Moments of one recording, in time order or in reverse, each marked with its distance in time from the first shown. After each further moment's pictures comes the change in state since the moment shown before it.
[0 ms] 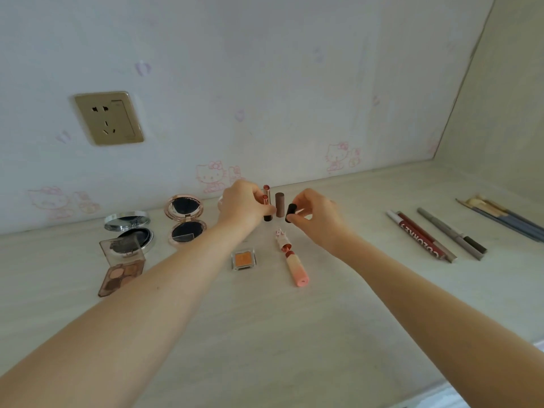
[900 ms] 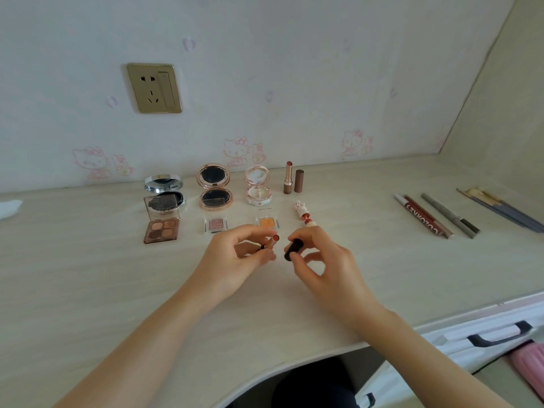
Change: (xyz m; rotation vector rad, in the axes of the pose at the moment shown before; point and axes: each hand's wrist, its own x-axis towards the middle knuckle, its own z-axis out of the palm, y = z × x) left_hand -0.160 -0.067 -0.051 -0.605 -0.201 0.076; right_hand -0.163 -0.067 0.021 0.148 -0.032 -0.275
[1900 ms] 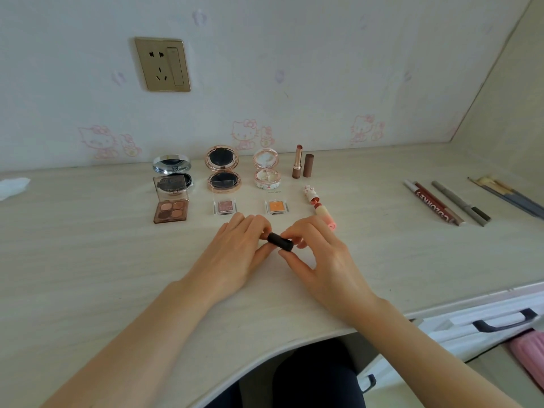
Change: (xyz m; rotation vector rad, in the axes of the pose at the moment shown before) left_hand -0.011 -0.020 -0.013 0.934 -0.094 0.377; right_hand -0.006 -0.003 0.020 -0.238 0.001 -0.209
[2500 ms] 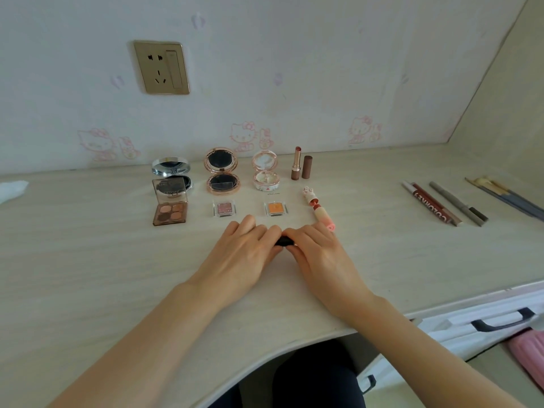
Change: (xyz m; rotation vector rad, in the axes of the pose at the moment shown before) left_hand 0.004 0.017 -0.005 0.309 -0.042 0.072; right_hand 0.003 0.005 0.005 -0.277 -0.082 0.009
